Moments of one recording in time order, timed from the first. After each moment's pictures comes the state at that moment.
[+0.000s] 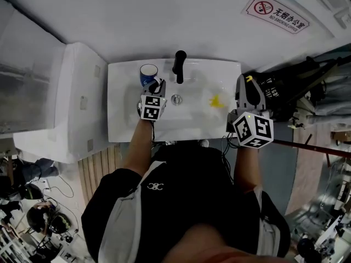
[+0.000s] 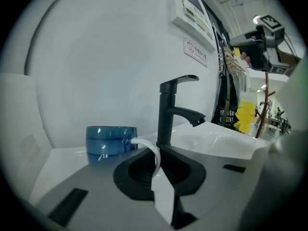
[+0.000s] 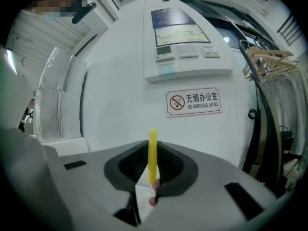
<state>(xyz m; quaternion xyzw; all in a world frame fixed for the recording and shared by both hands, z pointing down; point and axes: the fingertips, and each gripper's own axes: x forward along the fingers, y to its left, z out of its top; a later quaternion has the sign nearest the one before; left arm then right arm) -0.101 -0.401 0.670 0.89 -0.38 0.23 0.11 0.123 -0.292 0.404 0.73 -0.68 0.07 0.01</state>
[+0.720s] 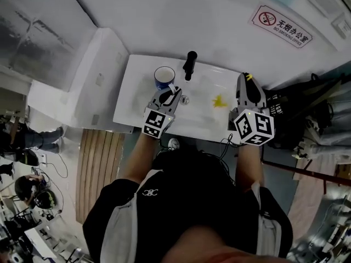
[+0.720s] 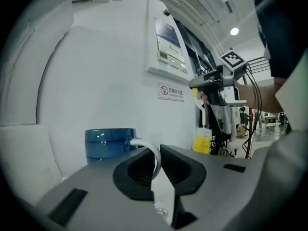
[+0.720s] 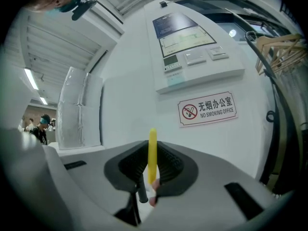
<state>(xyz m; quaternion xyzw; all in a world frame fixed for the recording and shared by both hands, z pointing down) -0.079 -0.285 0.525 0.92 -0.37 0.09 0.02 0.118 -0.277 0.372 0.65 -0.76 0.04 -0.03</state>
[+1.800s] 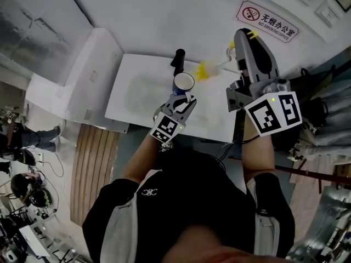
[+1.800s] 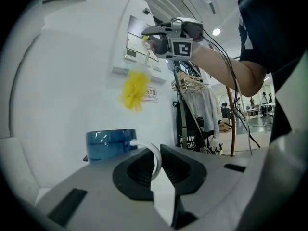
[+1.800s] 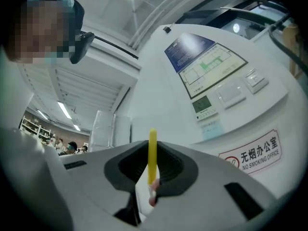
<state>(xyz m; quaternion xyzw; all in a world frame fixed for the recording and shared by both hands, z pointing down) 0.030 -0.215 0.518 0.95 -0.28 0.12 -0.03 0.093 -0.250 0.179 0.50 -0.85 -0.03 -0.17</state>
